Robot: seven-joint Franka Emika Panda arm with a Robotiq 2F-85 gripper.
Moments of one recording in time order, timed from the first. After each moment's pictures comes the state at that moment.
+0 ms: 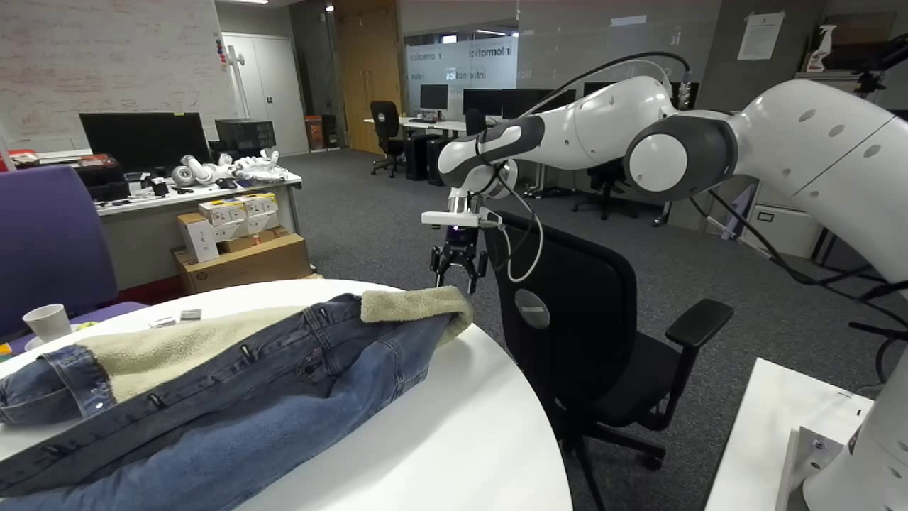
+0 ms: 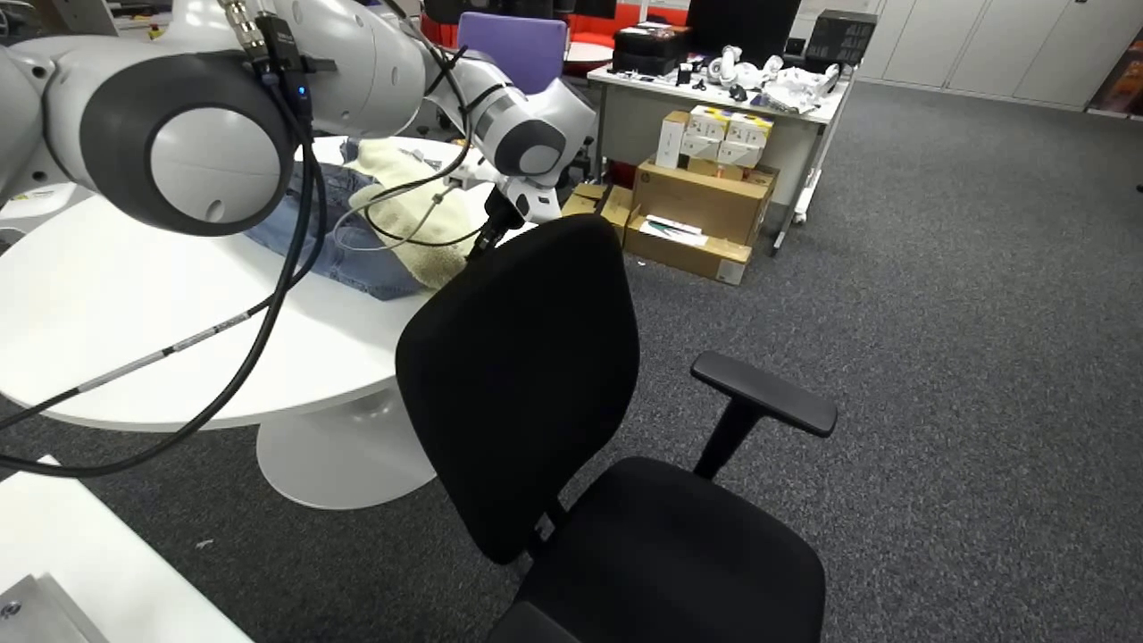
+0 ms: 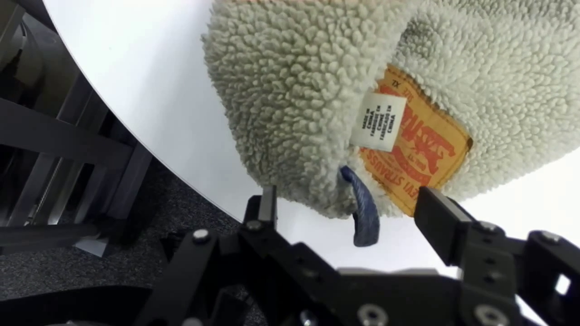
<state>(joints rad) -0.11 1.05 0.00 -0.97 0.42 1.72 1.02</state>
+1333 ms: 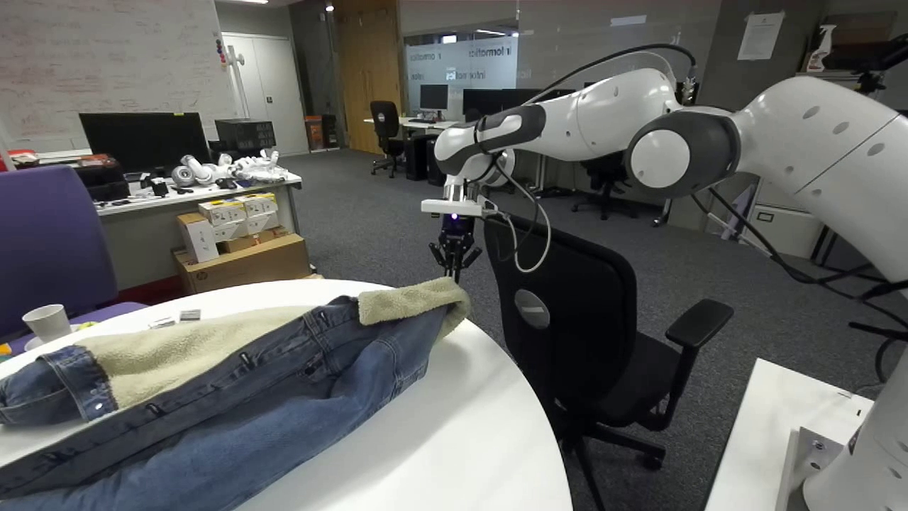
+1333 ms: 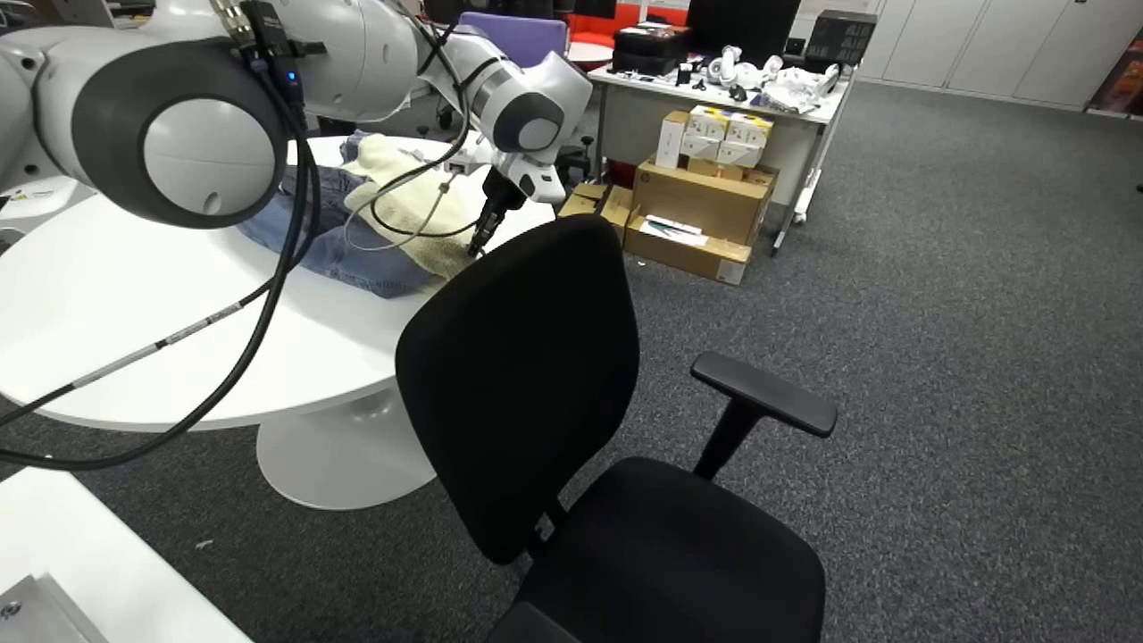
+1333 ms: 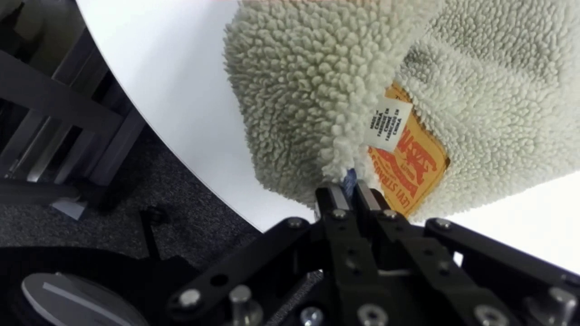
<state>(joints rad) -0.10 1.03 0.01 -0.92 0.39 1.68 0.90</state>
